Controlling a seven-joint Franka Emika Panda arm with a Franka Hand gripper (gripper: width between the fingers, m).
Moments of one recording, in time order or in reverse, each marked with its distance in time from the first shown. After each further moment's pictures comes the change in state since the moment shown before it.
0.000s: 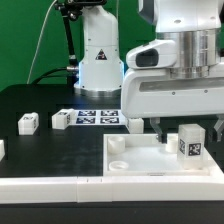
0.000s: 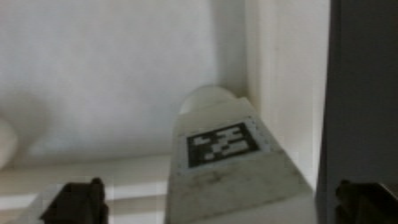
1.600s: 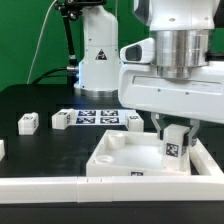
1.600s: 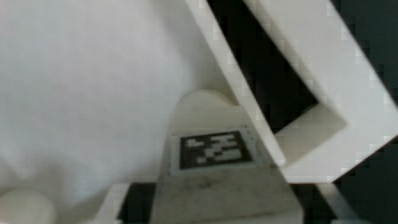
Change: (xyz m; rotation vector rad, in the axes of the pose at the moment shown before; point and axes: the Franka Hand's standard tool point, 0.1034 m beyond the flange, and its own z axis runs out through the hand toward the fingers) arm 0.000 0.025 -0.001 -0.053 0.034 0.762
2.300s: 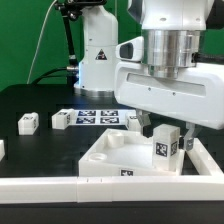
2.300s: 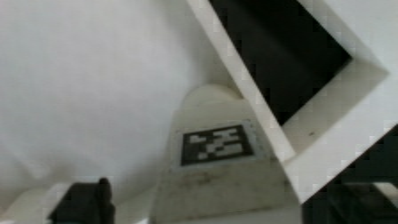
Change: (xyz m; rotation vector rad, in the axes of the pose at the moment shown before) arm 0.007 0.008 0.000 -0.020 0.012 0.100
